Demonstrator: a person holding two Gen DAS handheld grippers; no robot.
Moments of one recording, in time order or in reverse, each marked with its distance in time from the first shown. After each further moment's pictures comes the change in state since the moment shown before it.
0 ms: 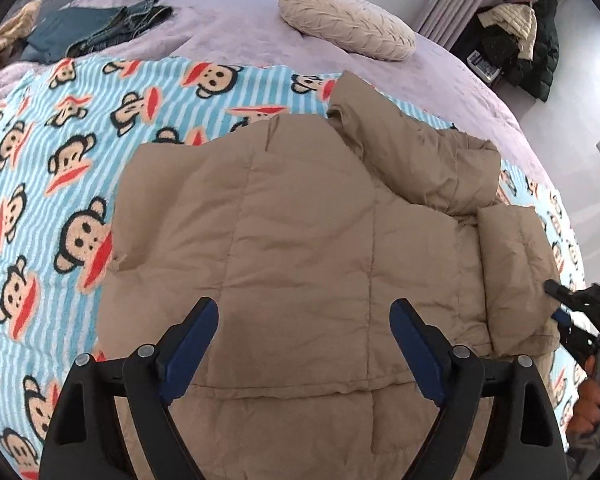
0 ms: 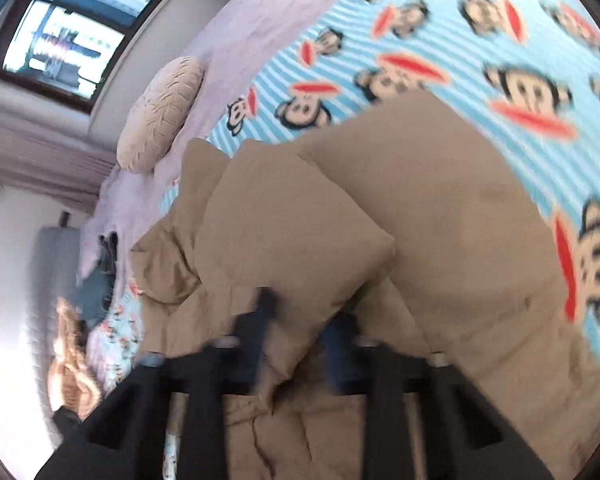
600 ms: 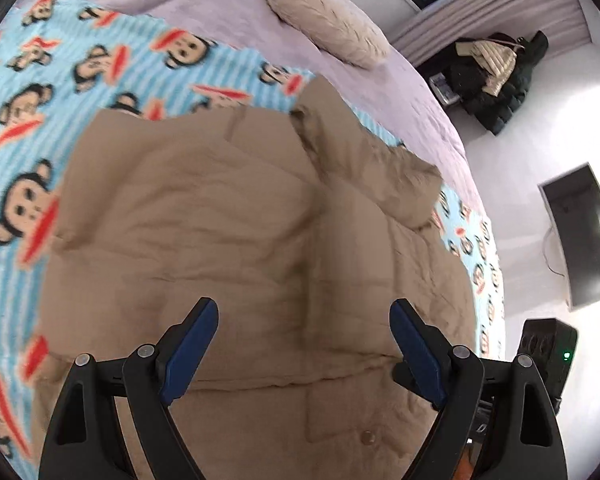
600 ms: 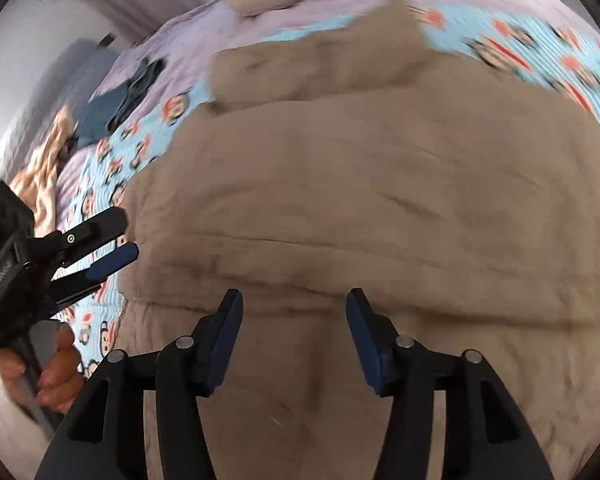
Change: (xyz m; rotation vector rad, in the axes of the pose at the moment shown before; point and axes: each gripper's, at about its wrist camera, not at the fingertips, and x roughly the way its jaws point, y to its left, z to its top) left arm 0.002 0.011 0.010 -0.129 0.077 -0.332; right arm 0.031 0.075 -0.097 -0.477 0.271 -0.050
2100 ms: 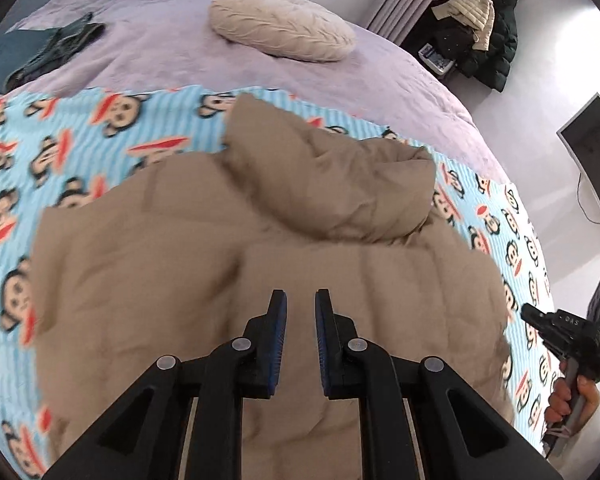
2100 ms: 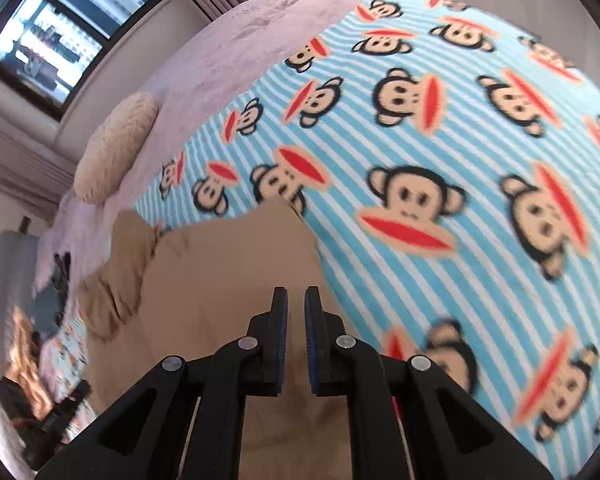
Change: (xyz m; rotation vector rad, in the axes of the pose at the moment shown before) left arm 0.042 -0.078 0.024 0.221 -0.043 0.189; right arm -0.108 -0.206 0.039 0.478 -0.306 -0.122
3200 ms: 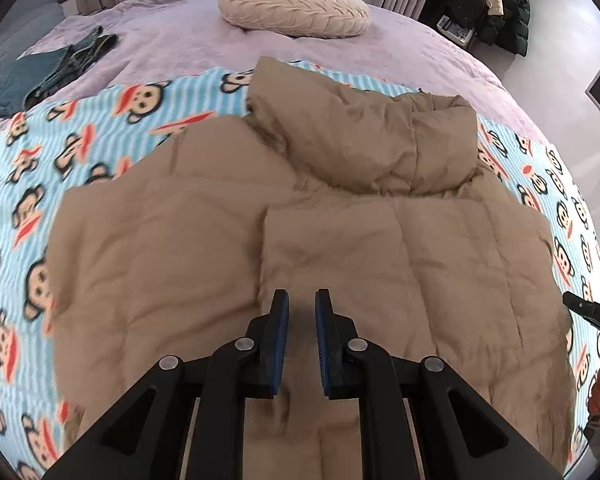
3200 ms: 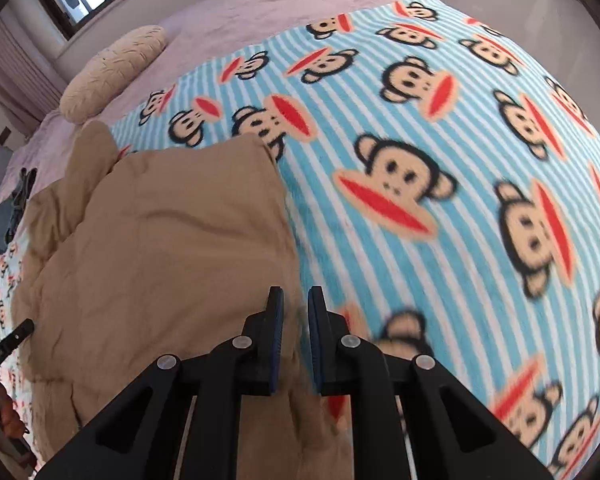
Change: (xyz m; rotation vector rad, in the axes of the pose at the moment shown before) left arm 0.011 0.008 -0.040 0.081 0.031 0.194; right arm 0.008 -0.008 -0.035 -0.267 0.058 -0.167
